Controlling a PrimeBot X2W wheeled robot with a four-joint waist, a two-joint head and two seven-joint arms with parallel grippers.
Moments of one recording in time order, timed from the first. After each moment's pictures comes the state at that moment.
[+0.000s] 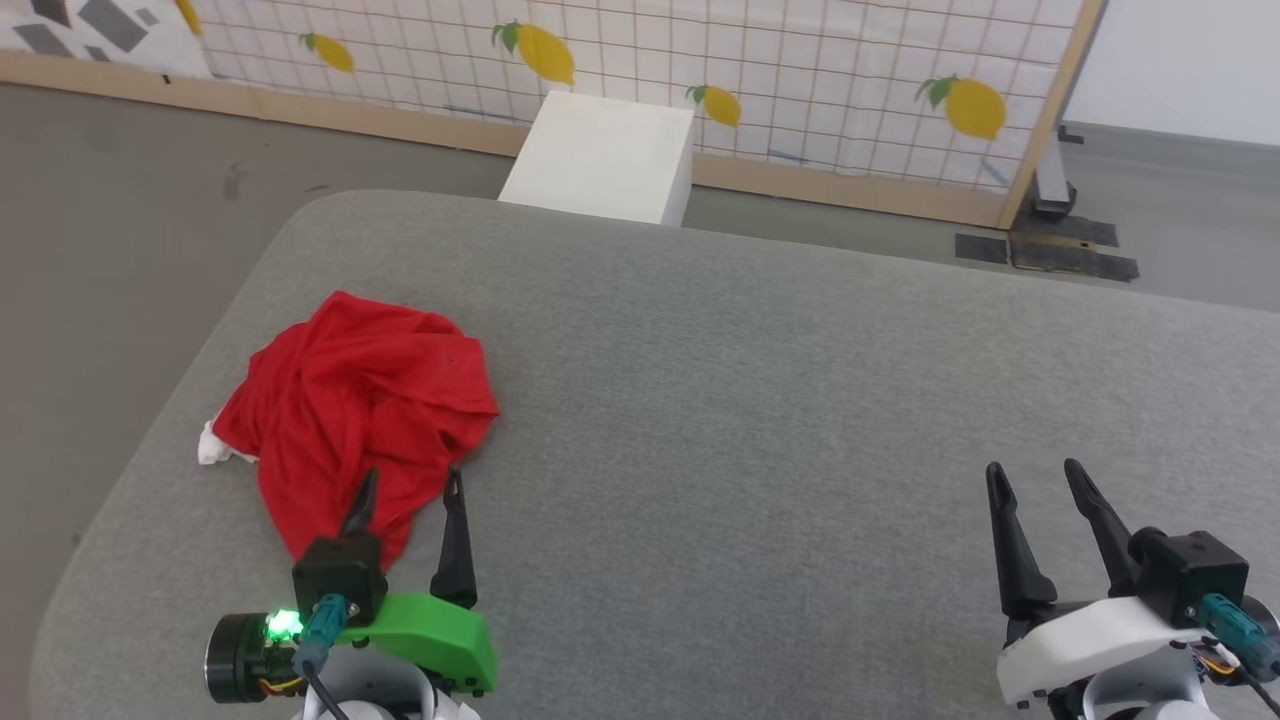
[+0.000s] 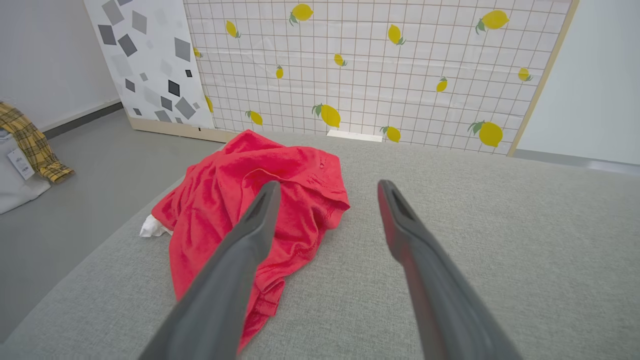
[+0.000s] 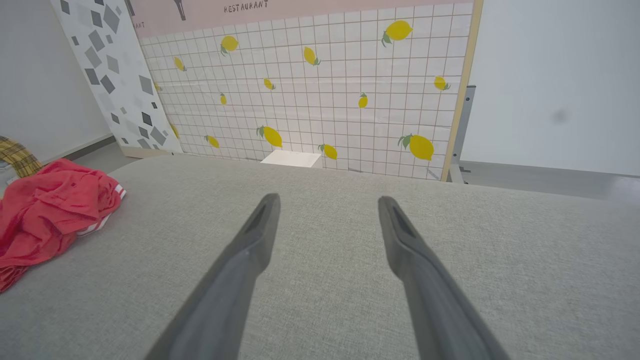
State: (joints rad) left arm 0.00 0.05 -0.11 0.07 -0.09 0.09 -0.13; right arm 0.03 -0.05 -0.06 0.08 0.13 0.13 -0.12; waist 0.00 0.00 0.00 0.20
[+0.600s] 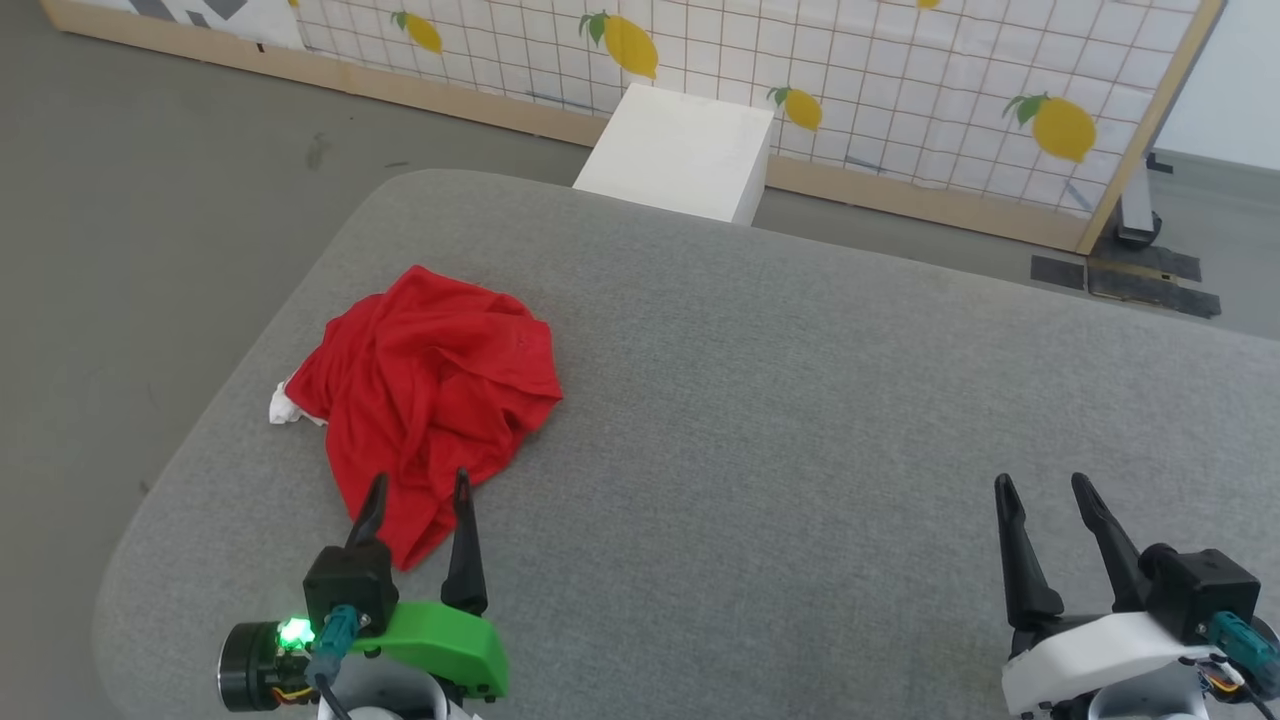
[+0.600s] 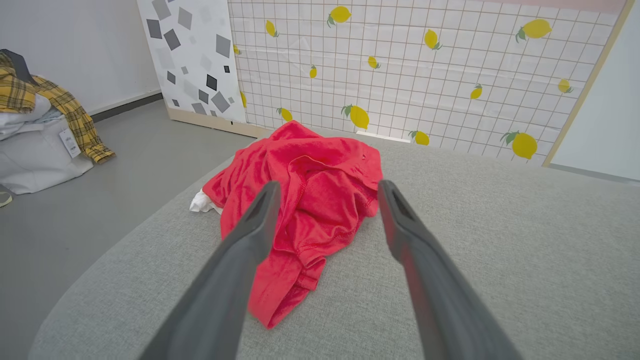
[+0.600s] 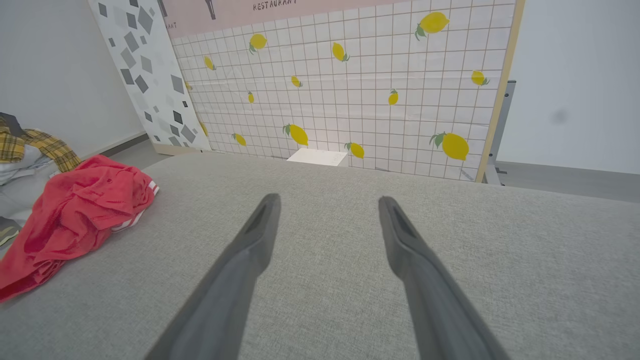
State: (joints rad) left arm 0.00 0.05 -0.14 0.08 -0.11 0.12 -0.16; right arm 0.05 -0.05 -0.07 0.10 0.16 0.13 -0.16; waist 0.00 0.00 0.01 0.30
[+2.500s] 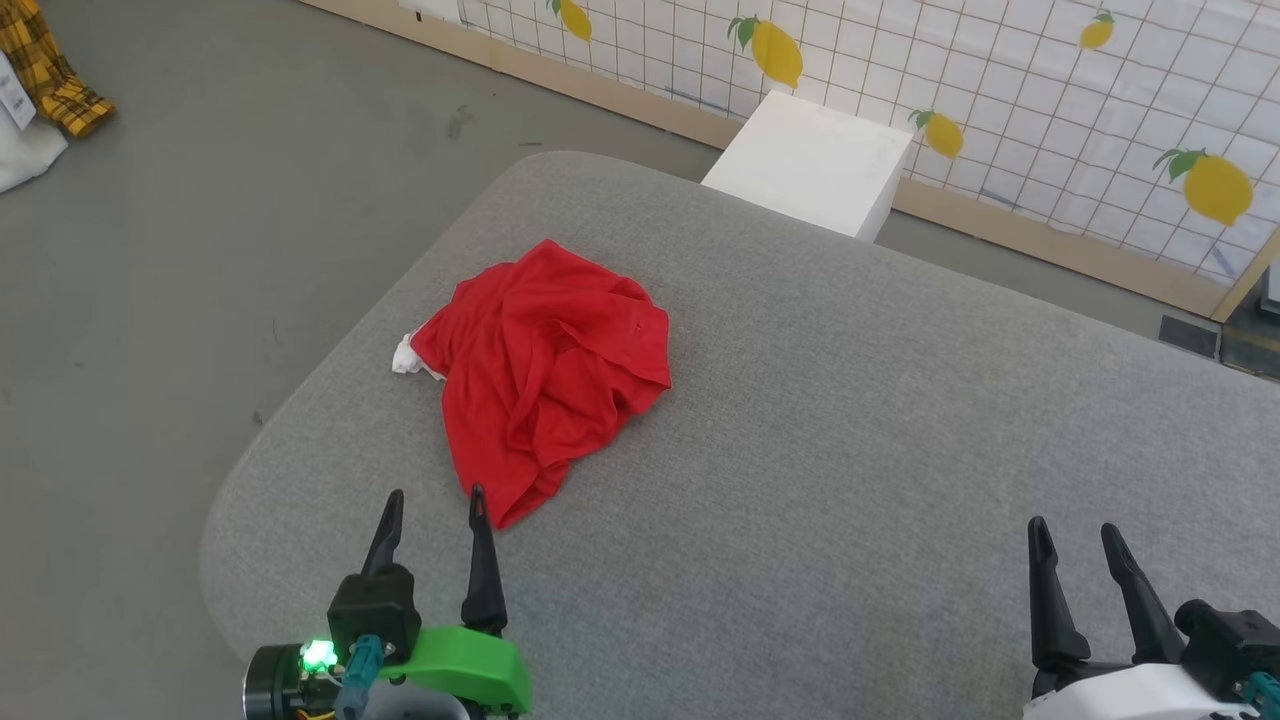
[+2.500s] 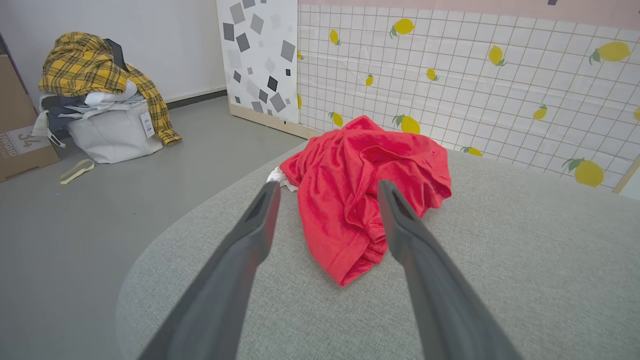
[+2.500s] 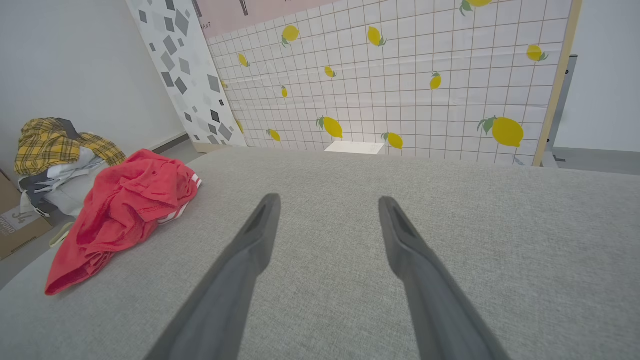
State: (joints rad) left arm 0.01 0.05 -0.21 0.13 -0.15 0.20 -0.26; right arm 0.11 -0.05 -0.10 0.16 0.25 0.13 -0.26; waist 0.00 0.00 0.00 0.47
